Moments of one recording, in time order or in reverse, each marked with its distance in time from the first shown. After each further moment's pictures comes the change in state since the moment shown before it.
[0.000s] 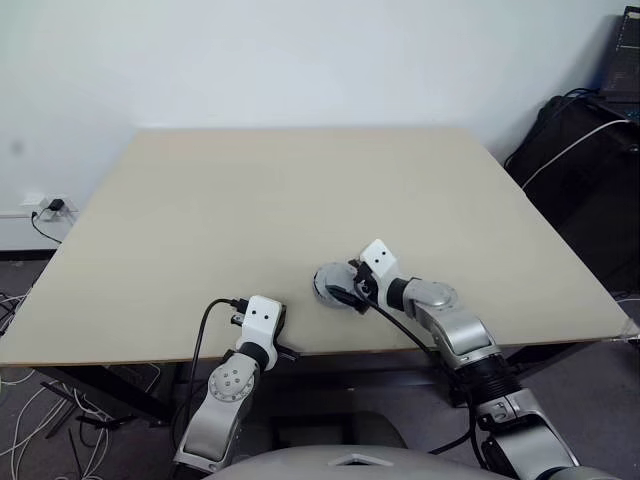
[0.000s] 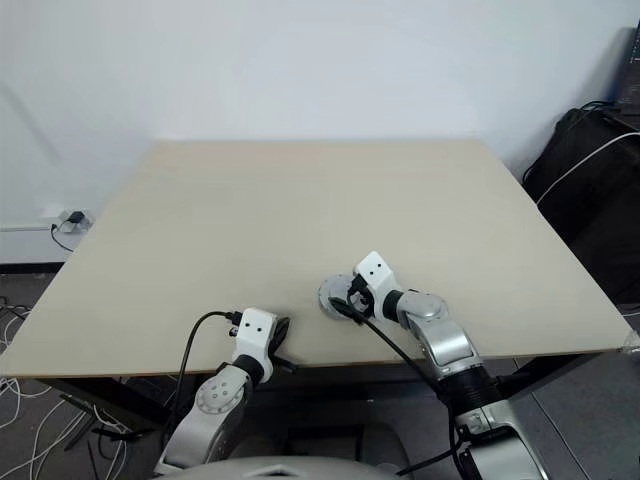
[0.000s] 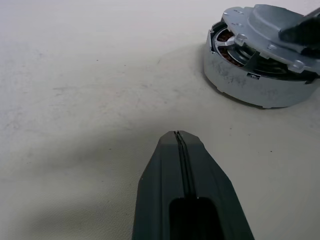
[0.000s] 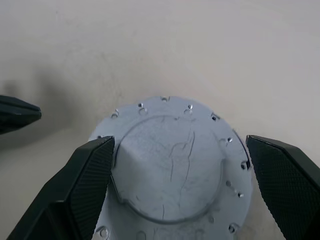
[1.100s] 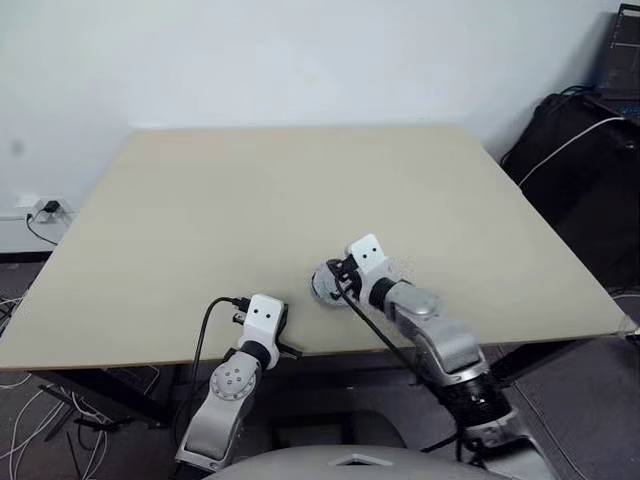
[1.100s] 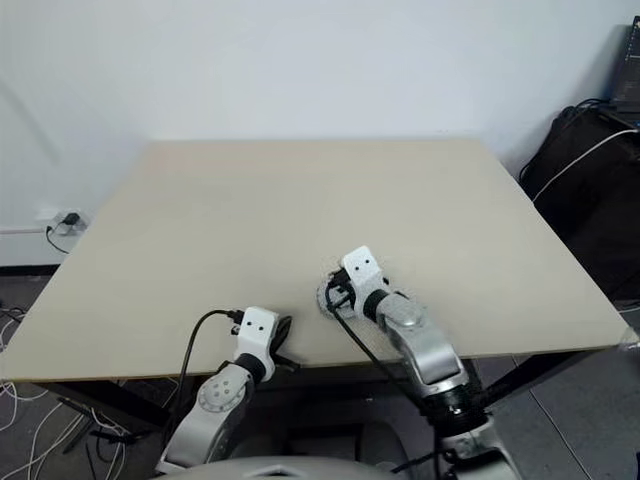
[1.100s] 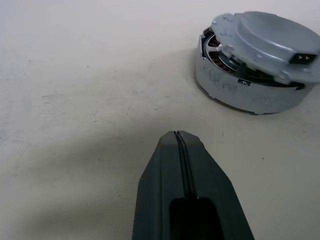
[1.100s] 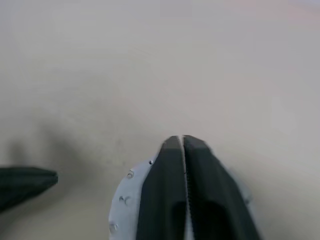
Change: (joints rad) left arm -0.008 -0.003 -0.004 0.000 0.000 -0.001 -0.001; right arm 0.076 0.029 0.046 -0.283 0.004 0.063 -0.176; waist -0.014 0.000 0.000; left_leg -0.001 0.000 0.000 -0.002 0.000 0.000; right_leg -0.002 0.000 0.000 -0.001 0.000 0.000
